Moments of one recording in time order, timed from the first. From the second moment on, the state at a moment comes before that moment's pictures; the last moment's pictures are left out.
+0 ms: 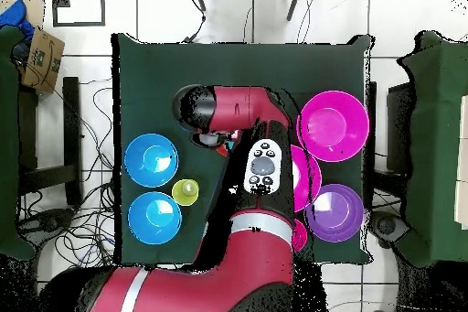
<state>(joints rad) -0.06 -0.43 -0.12 1.27 -0.11 0.92 1.90</state>
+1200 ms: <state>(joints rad) -0.06 -0.42 -0.12 1.28 -0.11 0.92 1.90</state>
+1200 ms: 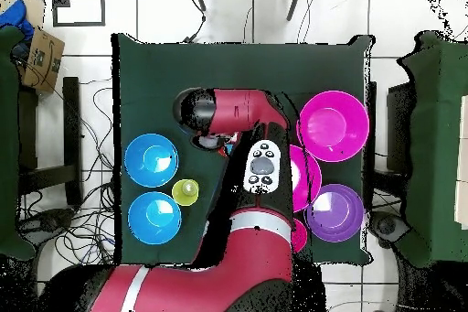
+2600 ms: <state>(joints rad) -0.06 -0.43 -0.11 1.31 -0.11 0.87 1.90</state>
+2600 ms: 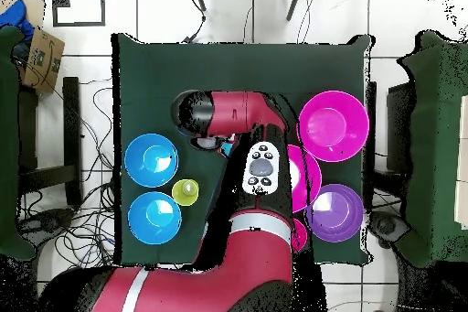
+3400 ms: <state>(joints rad) -0.11 -0.46 -0.06 1.34 -0.11 0.78 1.90</state>
